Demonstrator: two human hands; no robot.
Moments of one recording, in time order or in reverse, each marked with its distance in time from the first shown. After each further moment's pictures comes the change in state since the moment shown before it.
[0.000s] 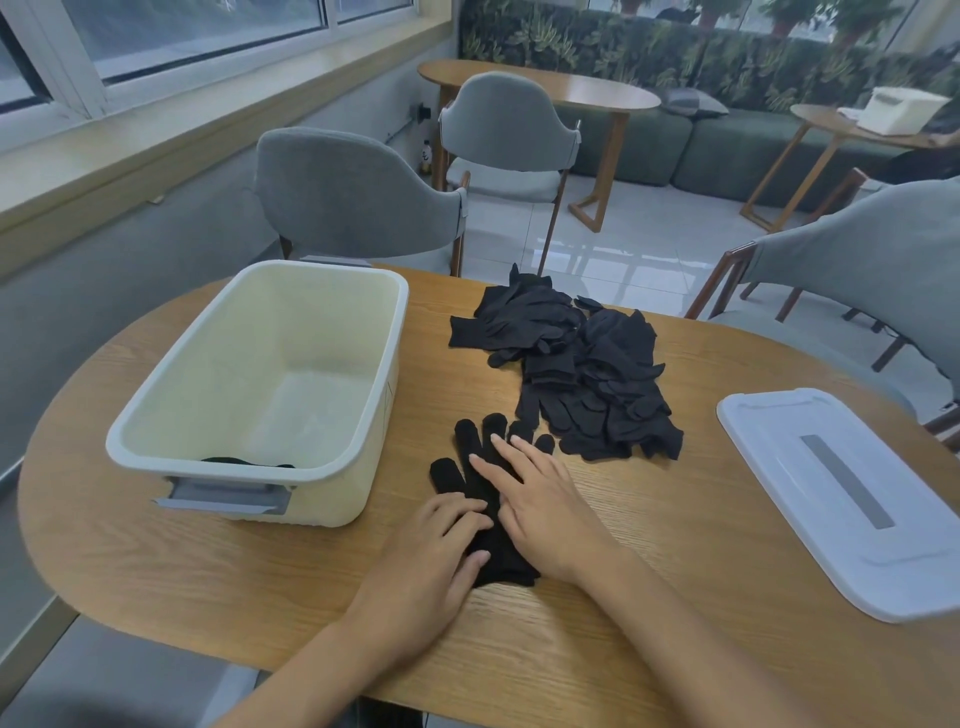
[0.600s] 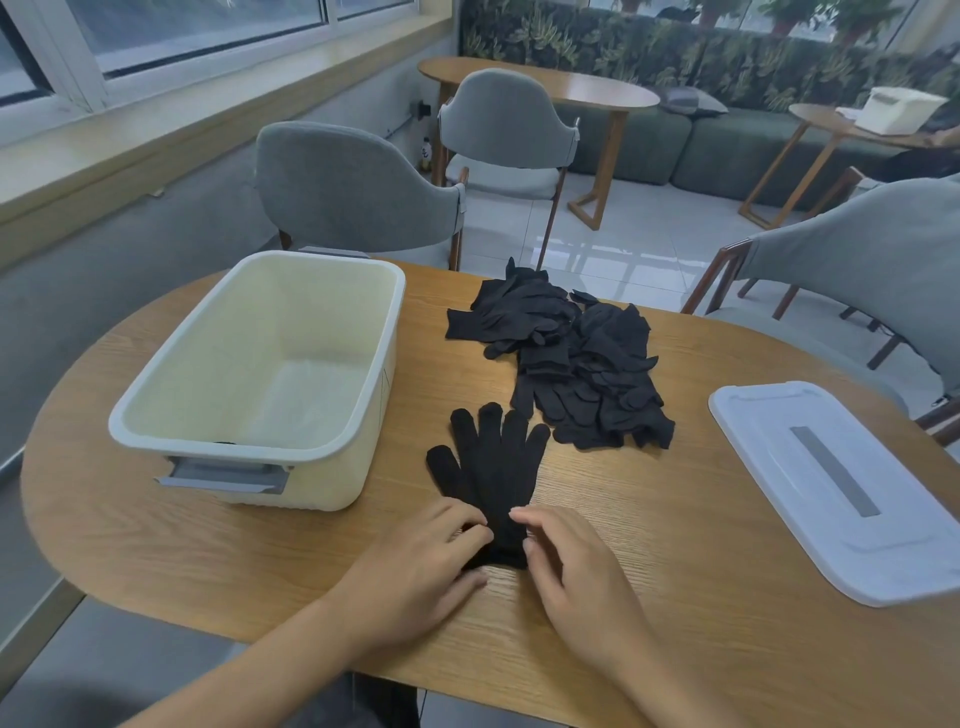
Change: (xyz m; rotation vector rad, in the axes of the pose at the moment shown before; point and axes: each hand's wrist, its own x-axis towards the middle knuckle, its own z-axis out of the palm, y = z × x) left_hand -0.005 0.003 -0.014 0.137 -0.077 0.274; right_hand -0.086 -0.025 -0.006 0.422 0.191 0.176
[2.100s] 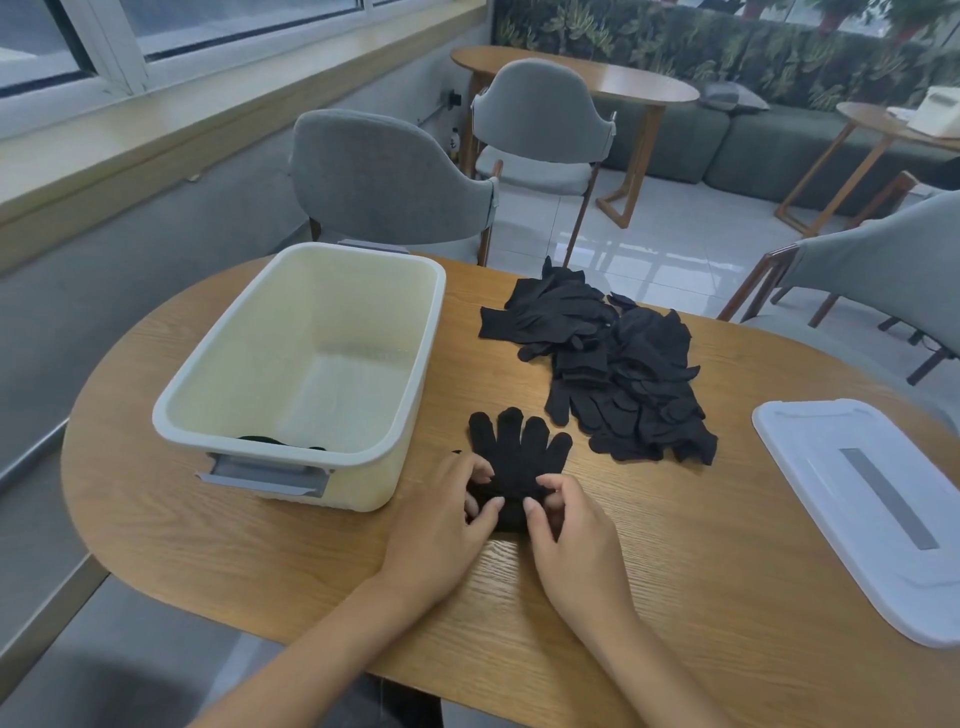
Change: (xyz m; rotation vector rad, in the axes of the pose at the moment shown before) left_hand 0.026 -0.017 0.008 -0.364 0.288 -0.553; right_hand 0.047 -0.023 0.031 0.034 0.179 0.231
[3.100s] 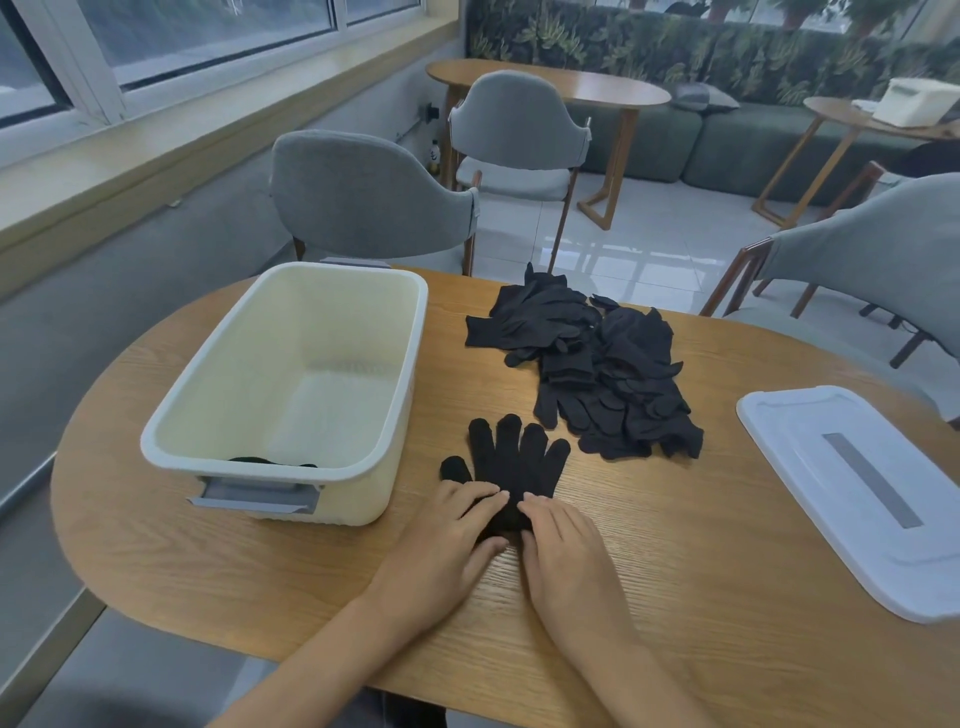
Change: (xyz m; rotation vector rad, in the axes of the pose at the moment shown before) left_hand -0.009 -0.012 0.001 0.224 -0.135 0.342; right_hand -0.017 0.021 0.013 -0.362 0.078 -0.357
